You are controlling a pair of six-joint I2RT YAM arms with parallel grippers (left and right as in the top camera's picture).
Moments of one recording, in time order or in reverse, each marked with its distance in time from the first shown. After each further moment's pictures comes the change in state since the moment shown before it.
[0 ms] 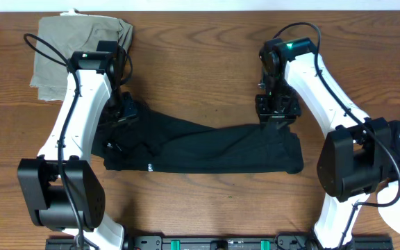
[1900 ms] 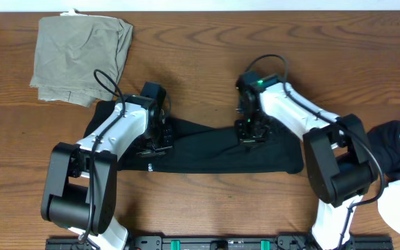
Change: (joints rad) left arm -0.208 0.005 -0.443 0.441 0.285 0.045; right arm 0.107 -0.003 -0.352 0.363 -0.071 0.061
